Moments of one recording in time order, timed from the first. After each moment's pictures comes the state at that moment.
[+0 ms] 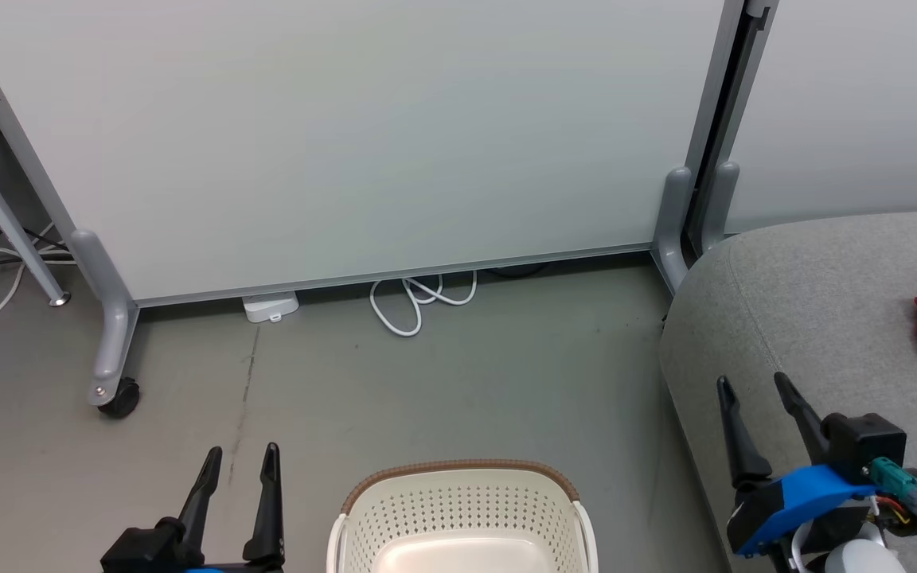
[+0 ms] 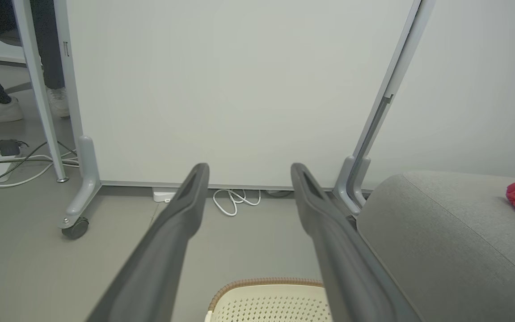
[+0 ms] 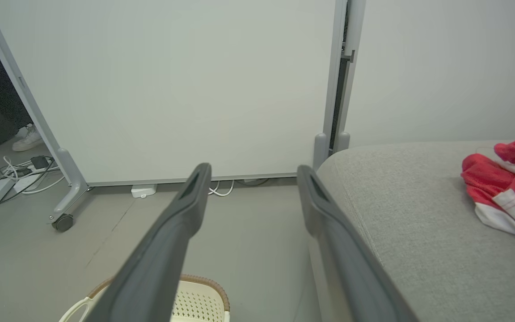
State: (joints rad) left arm 0.07 0.12 -0.13 0.25 -0.34 -0.13 -0.26; right arm -0.15 -0.06 -0.06 0.36 0.10 0.13 -0.15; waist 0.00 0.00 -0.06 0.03
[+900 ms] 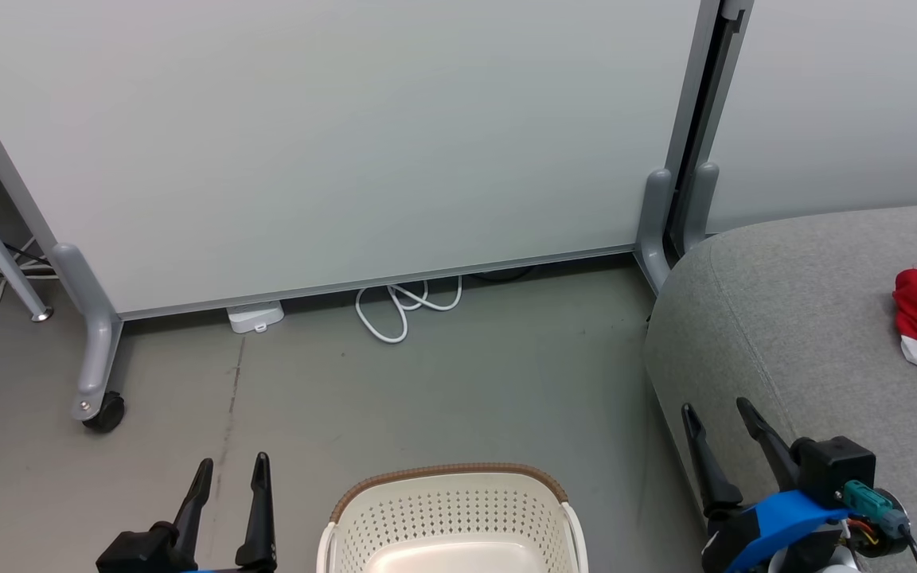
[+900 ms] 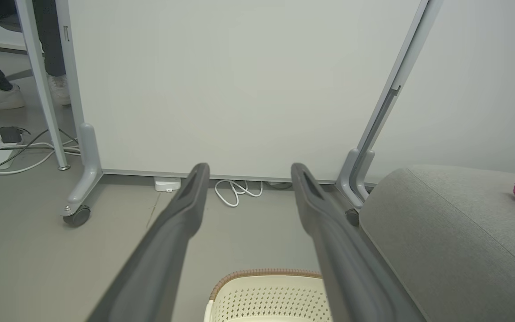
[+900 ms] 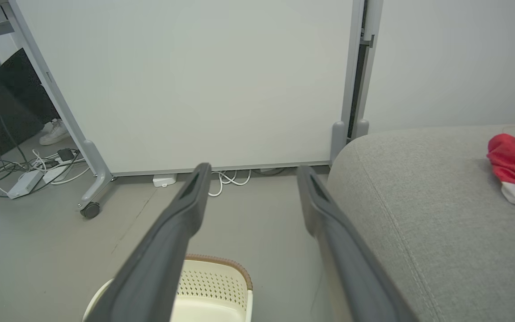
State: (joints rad) left arm 0.06 0.11 -0.10 0.31 -0.35 -0.13 -0.26; right arm -0.07 -0.05 0.02 0.29 0.14 0.13 -0.12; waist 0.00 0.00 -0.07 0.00
